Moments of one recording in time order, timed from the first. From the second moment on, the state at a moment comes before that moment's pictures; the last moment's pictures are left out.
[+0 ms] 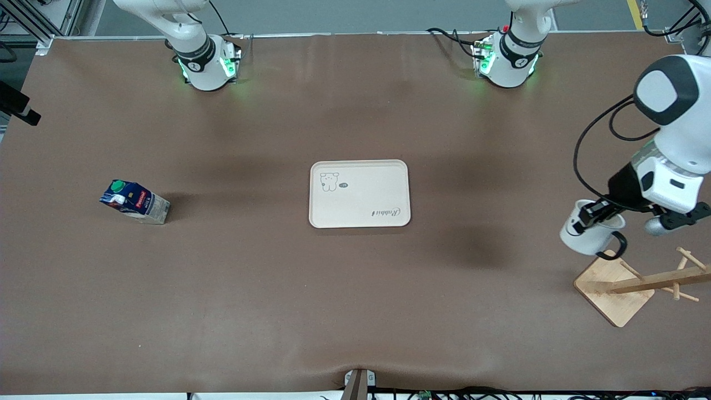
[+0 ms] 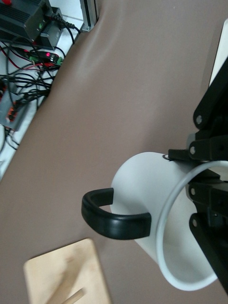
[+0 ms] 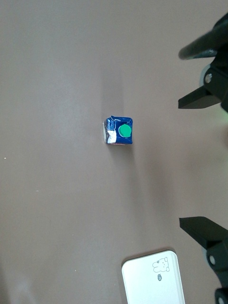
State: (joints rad) left arm 0.21 0.11 -0.27 -1.87 -0.22 2.24 -0.34; right arm 0.00 -0.04 -0.12 -1.43 0.04 1.40 0.05
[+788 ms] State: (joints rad) left arm 0.03 0.19 -0.30 -1.83 -0.12 2.23 -0.76; right arm 0.04 0.06 -0.11 -1.44 0.04 1.31 0.05
